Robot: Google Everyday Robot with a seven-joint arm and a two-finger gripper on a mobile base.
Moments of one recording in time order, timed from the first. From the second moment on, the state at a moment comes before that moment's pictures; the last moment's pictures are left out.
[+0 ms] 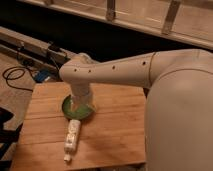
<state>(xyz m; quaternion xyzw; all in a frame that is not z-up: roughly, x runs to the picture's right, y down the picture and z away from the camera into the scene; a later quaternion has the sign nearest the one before) -0.104 0.101 0.703 -0.26 0.23 0.64 0.68</state>
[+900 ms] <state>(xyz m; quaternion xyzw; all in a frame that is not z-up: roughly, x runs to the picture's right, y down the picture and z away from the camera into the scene) -0.103 0.101 0.703 -0.26 0.23 0.64 0.68</state>
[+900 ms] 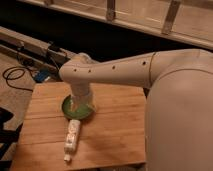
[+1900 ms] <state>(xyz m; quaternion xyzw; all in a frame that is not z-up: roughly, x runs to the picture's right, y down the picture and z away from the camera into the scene) -0.141 0.156 0.683 -0.21 0.17 0.65 0.71</state>
